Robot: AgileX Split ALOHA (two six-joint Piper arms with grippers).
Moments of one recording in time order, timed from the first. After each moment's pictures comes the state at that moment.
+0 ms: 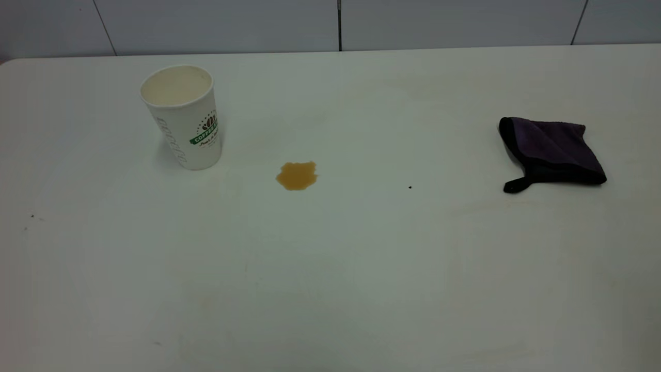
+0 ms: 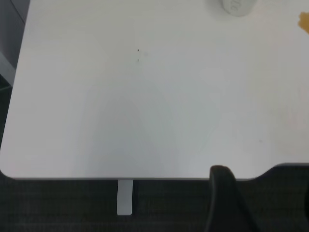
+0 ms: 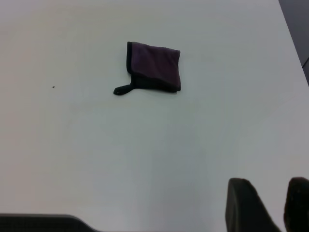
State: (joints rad) left arm 0.03 0.05 -0.49 0.00 1.13 0.01; right arm -0.01 -0.02 -0.47 0.00 1.12 -0.04
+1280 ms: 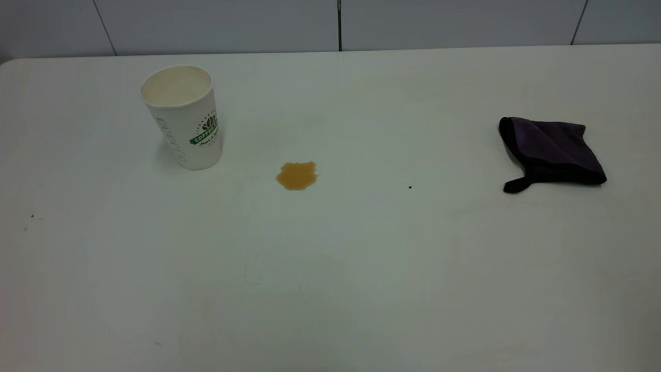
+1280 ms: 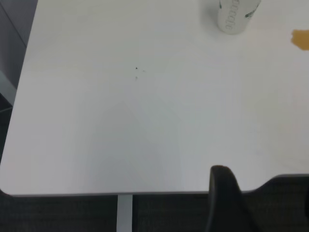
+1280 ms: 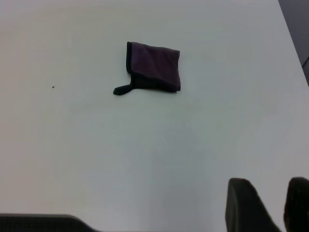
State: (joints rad) left arm 0.01 -0.02 -0.49 0.00 1.13 0.02; right arm -0.01 -0.02 -0.47 0.00 1.12 -0.04
